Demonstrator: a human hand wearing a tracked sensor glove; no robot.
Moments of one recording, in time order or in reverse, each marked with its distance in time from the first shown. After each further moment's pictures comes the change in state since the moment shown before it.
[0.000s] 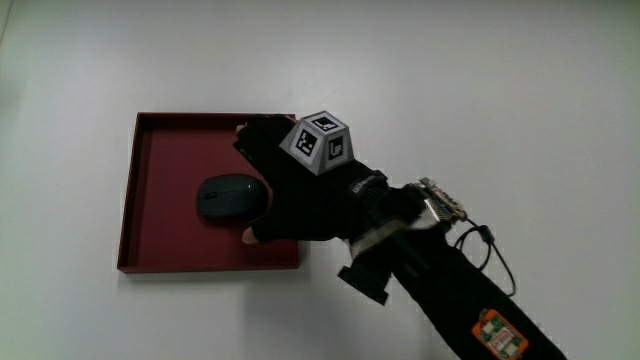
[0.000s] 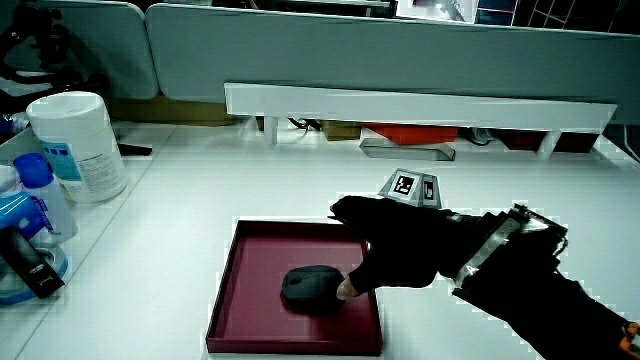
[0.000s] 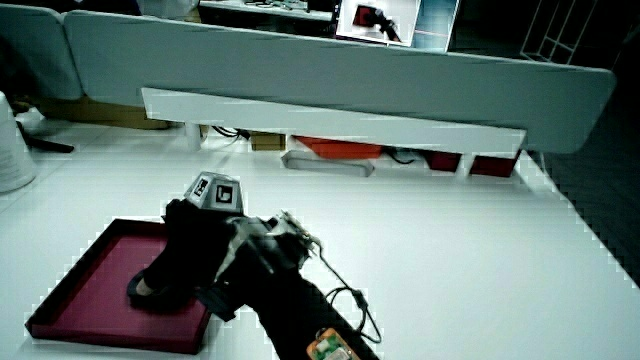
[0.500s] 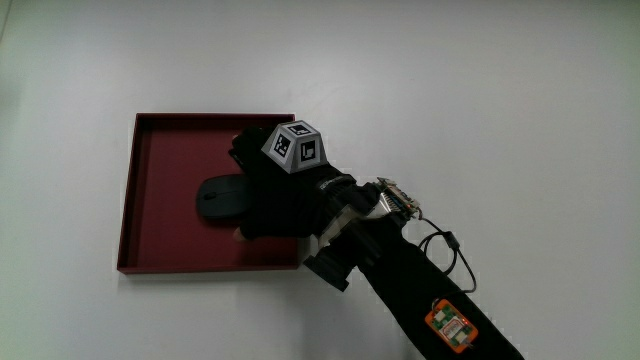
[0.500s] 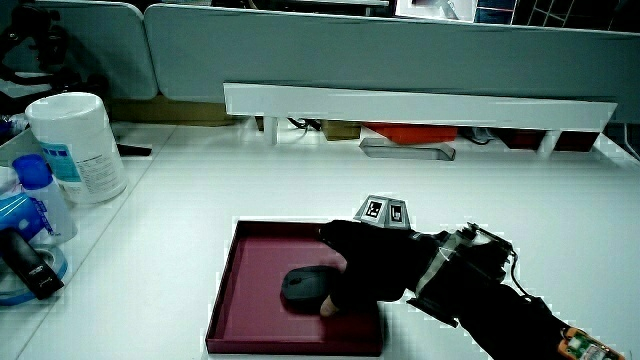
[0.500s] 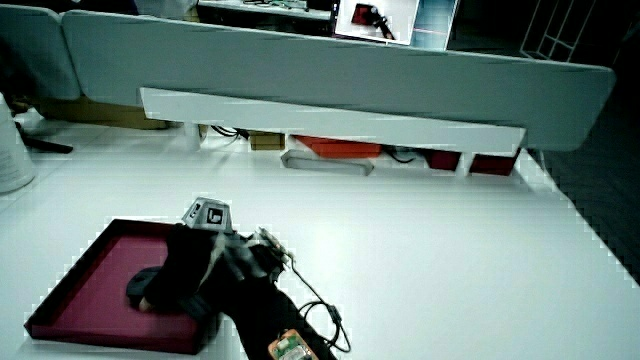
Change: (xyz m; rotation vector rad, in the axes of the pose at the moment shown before) arm 0.011 0.038 -0.034 -0.068 0.005 -0.082
